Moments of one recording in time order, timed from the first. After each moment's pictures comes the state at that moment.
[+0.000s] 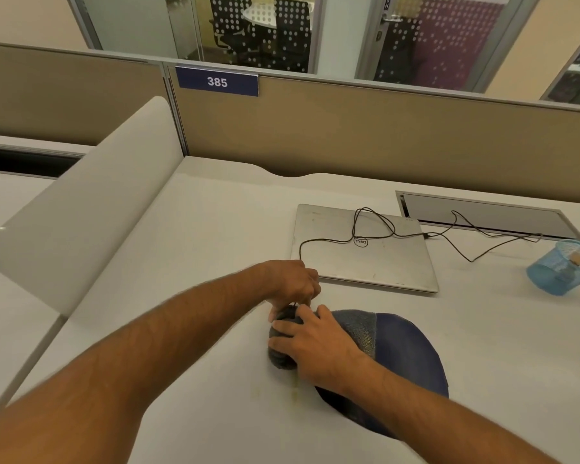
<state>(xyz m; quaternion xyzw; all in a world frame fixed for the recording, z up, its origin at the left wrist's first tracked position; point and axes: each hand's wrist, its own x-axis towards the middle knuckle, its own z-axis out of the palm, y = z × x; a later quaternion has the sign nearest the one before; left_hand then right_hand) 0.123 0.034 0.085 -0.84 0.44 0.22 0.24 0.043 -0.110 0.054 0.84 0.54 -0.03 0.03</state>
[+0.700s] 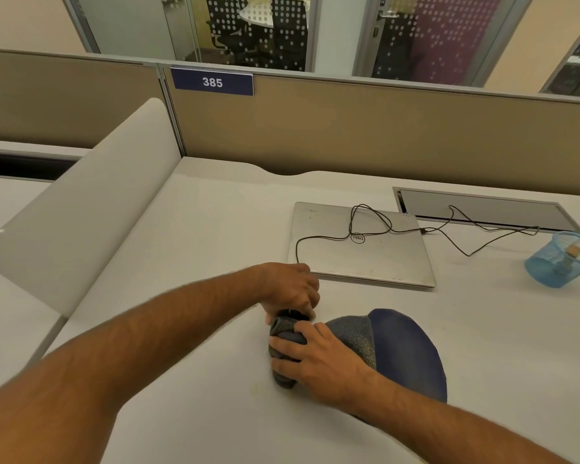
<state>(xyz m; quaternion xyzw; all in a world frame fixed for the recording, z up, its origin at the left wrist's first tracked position) 0.115 0.037 0.074 -0.80 0.52 0.15 0.27 0.026 -0.138 0.034 0.80 0.60 -0.02 0.02</state>
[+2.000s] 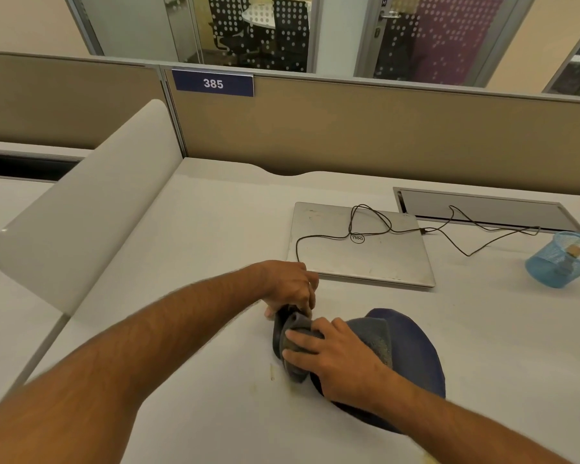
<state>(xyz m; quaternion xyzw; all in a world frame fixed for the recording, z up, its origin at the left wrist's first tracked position) 0.121 0.034 0.078 -0.81 0.51 0.18 0.24 0.031 -0.160 0.044 0.82 0.57 -0.05 -0.02</state>
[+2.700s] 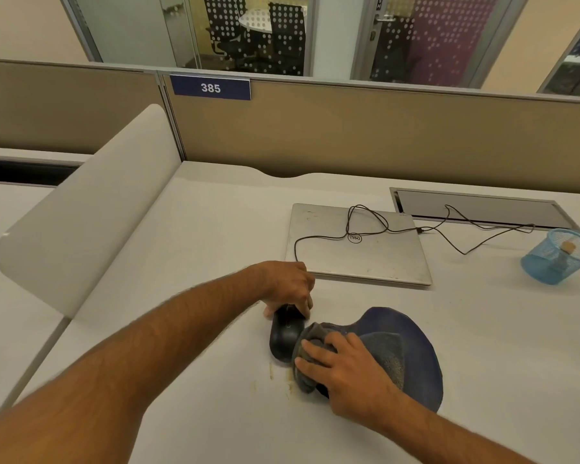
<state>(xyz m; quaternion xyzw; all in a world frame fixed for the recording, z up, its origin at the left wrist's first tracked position) 0.118 0.033 0.081 -0.80 0.51 0.20 0.26 0.008 -0.180 0.037 0.86 0.51 -0.04 0.01</state>
